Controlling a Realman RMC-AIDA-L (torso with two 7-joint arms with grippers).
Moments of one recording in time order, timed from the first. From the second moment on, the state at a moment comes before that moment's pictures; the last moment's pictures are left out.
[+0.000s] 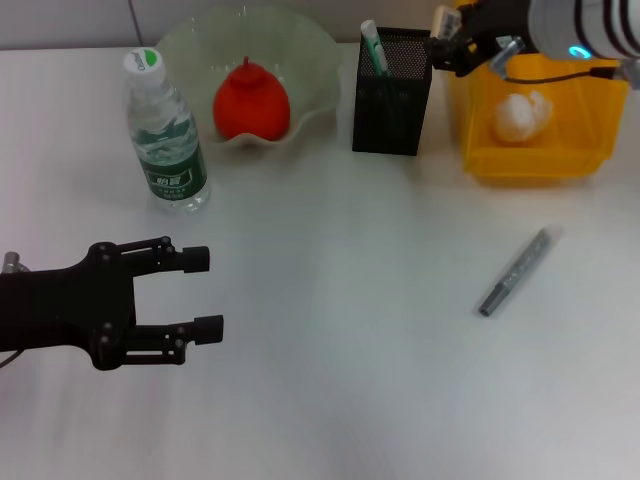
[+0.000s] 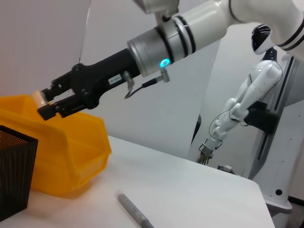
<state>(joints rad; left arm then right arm) -0.37 -2.02 0.75 0.70 1.92 1.89 -1.29 0.59 2.08 -1.57 -1.42 -2.77 -0.94 2.68</state>
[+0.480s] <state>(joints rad) -0.37 -2.02 0.74 0.70 1.92 1.88 -1.28 0.64 2.08 -1.61 -1.28 -2.75 -0.80 2.67</state>
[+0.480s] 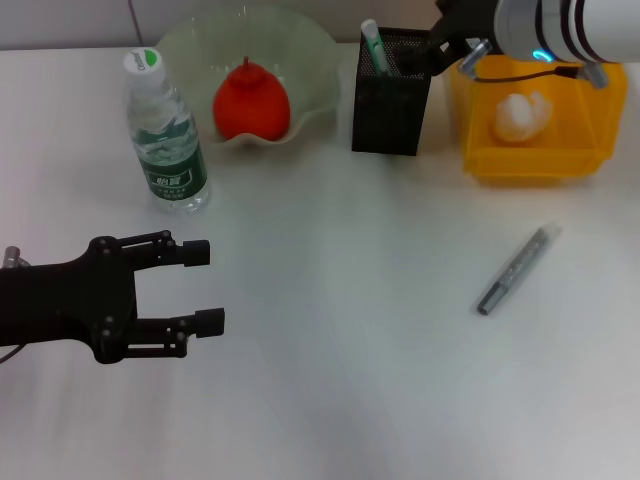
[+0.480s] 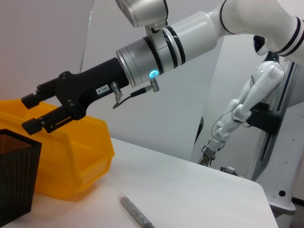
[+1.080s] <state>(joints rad) -0.38 -2.02 0.74 0.73 1.92 1.87 -1.27 0.42 2.08 -1.57 -1.71 -2.66 -1.22 2.68</state>
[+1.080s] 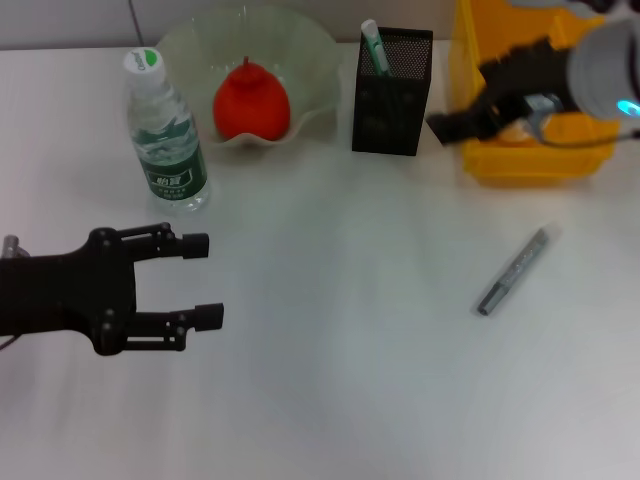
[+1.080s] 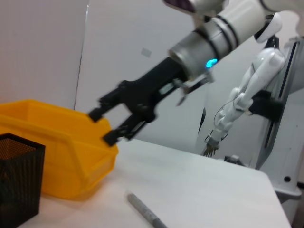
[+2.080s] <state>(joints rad) -0.43 -2.02 0.75 0.80 2.00 1.83 -1.25 0.53 2.09 -1.37 -1.54 -2.76 -1.67 2.96</state>
